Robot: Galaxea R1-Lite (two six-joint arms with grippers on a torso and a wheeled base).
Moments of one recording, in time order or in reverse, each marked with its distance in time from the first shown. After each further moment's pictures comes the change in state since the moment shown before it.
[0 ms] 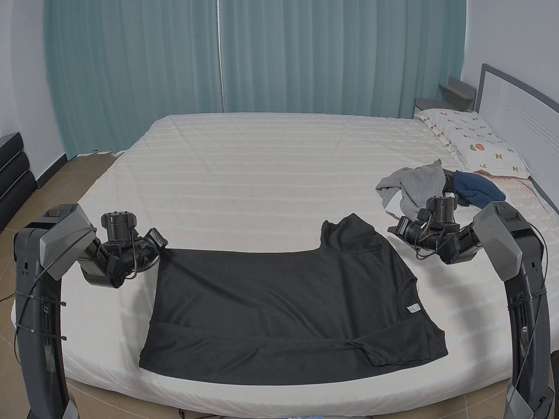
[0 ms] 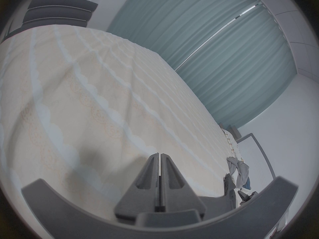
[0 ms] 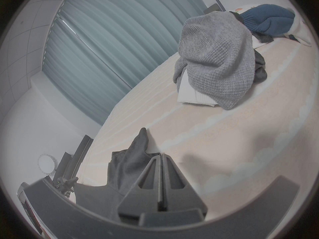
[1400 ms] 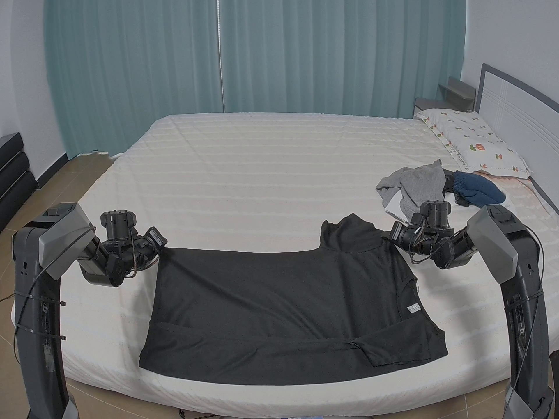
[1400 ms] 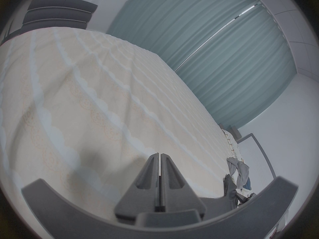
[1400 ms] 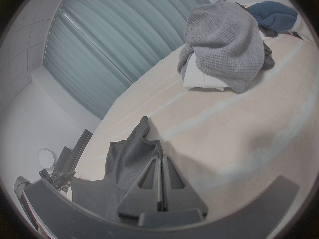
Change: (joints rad) left arm 0.000 -0.006 -0.003 0.006 0.009 0.005; right arm 0.023 0.011 0.025 -0.041 -0.006 -0.019
